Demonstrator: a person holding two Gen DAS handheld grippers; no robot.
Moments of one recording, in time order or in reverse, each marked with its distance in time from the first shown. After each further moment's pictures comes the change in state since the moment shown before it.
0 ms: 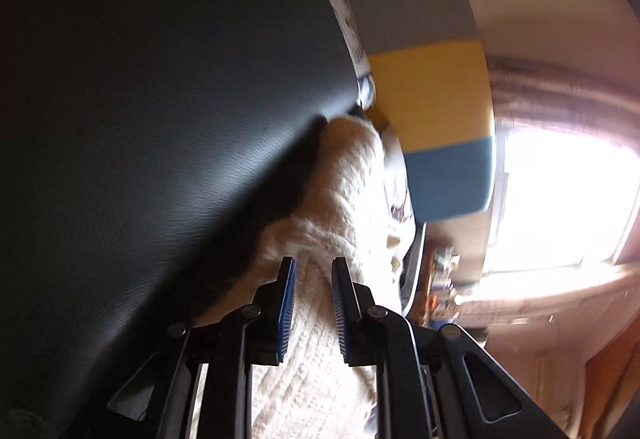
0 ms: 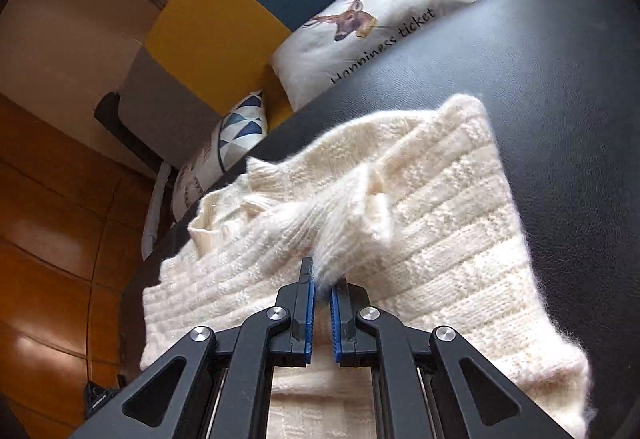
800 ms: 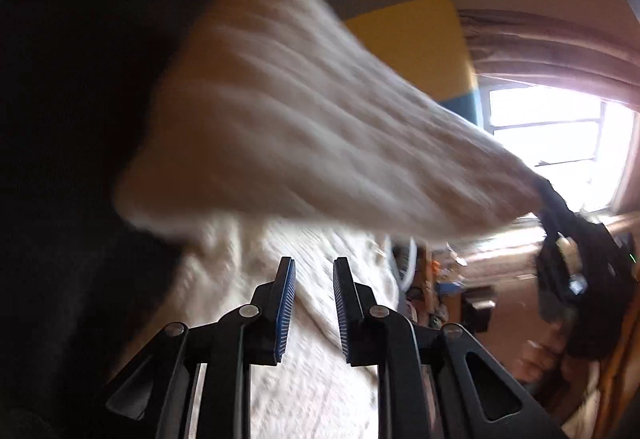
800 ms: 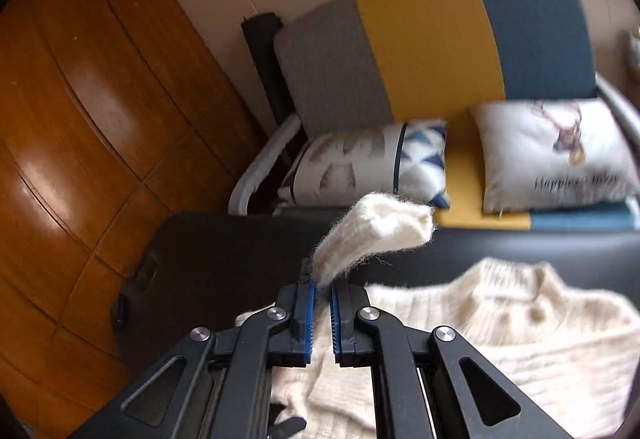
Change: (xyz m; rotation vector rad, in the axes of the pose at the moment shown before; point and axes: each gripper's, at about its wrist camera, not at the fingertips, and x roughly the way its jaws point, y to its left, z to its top) left arm 0.043 -0.039 0.008 0.150 0.096 0.014; right arm 0.005 0.295 -0.012 -0.542 -0.019 0.127
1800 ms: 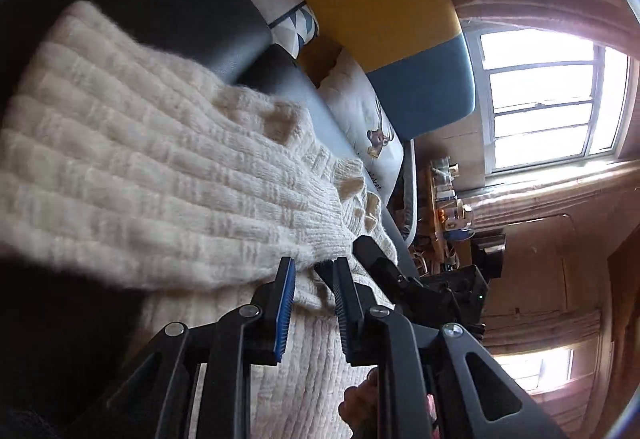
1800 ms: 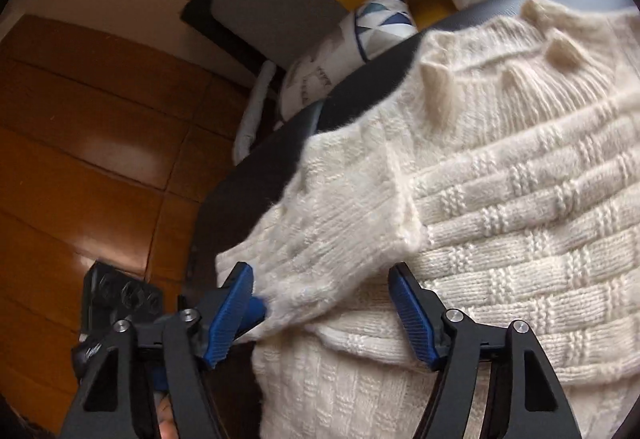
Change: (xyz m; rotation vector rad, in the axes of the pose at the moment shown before) left arm -0.036 -0.029 0.004 0.140 0.159 -0.017; right arm 0.078 -0.110 -0.158 0.475 0.198 0.247
